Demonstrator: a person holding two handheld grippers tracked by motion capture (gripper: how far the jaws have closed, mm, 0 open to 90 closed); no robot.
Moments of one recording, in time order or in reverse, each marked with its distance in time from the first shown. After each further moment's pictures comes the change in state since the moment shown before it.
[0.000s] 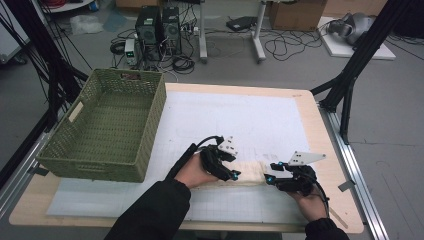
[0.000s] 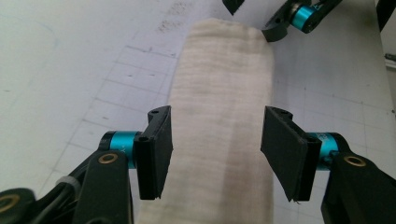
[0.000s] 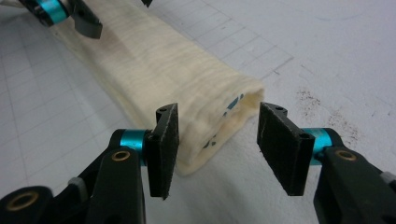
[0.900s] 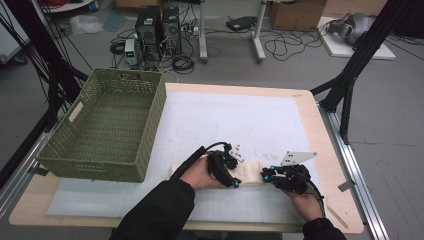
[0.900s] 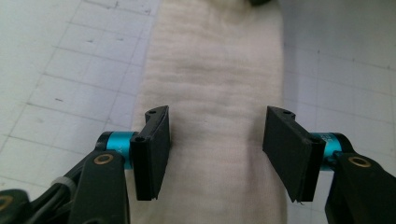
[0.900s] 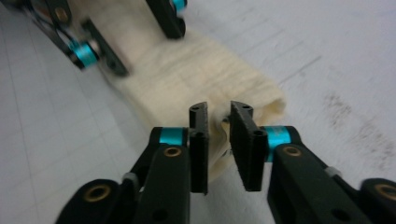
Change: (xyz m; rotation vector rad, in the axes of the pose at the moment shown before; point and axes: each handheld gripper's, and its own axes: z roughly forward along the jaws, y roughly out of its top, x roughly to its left) left arm -0.001 -0.005 0.020 0.098 -0.045 0.017; right arm 0.007 0.006 0.013 0.070 0.043 -0.042
